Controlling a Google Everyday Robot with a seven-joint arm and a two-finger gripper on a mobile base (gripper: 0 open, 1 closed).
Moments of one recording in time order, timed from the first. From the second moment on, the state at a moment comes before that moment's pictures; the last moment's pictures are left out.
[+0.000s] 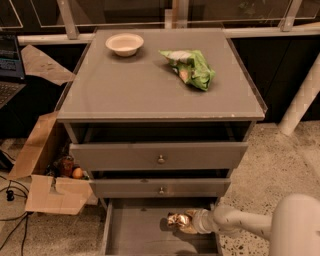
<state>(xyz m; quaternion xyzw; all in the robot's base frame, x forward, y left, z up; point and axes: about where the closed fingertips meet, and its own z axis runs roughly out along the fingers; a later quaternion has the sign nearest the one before) 0.529 -0.145 0.192 -0.54 0.78 0.14 0.29</state>
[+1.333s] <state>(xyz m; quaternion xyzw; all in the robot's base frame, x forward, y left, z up) 0.508 -0.141 0.328 -0.63 0.65 0.24 0.36</state>
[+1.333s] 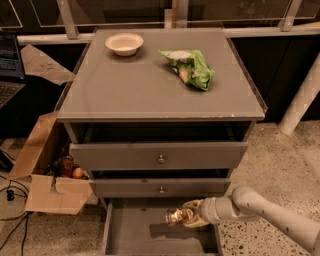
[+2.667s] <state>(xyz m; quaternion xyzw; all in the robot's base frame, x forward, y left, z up) 0.481 -0.113 0.380 -0.66 0.62 0.23 0.36</state>
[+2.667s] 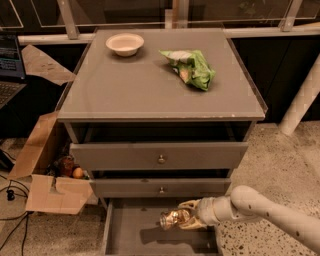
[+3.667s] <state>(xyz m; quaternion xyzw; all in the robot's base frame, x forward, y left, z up) 0.463 -0.067 0.544 -0.72 0.55 0.18 0.39</state>
